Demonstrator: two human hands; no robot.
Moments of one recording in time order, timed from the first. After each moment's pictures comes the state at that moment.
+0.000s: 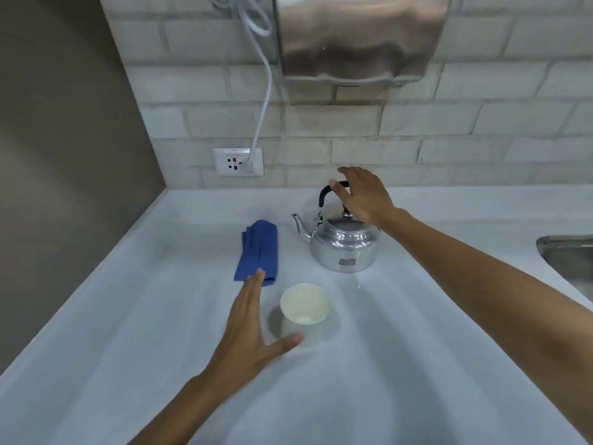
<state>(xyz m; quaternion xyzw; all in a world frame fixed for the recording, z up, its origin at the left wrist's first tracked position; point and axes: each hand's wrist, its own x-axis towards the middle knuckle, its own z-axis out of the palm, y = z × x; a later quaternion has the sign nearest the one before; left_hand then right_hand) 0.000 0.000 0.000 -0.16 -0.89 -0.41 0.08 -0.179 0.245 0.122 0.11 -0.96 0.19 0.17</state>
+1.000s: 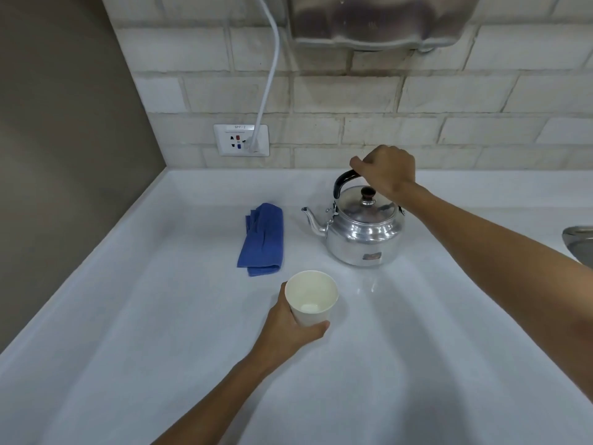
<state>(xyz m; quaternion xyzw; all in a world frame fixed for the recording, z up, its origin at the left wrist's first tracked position) -0.027 0.047 -0.032 -0.06 -0.80 -0.60 -0.03 -0.192 0.250 0.136 0.04 -0.95 0.21 0.21</state>
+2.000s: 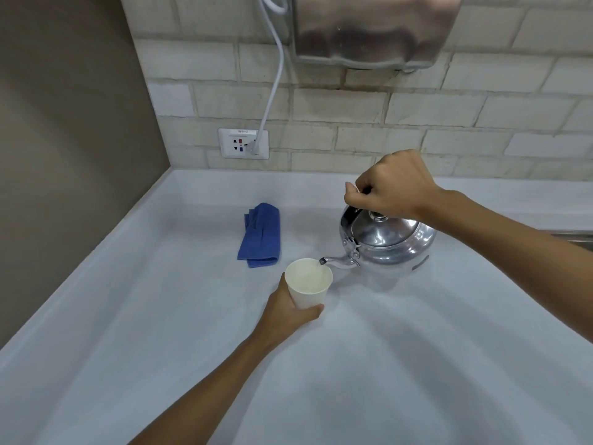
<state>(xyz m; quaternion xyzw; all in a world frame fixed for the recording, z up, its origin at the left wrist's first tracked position) -0.025 0.048 -0.035 -0.05 -0.80 -0.60 -0.02 -0.070 0.239 0.182 0.25 -0.92 -0.04 0.30</state>
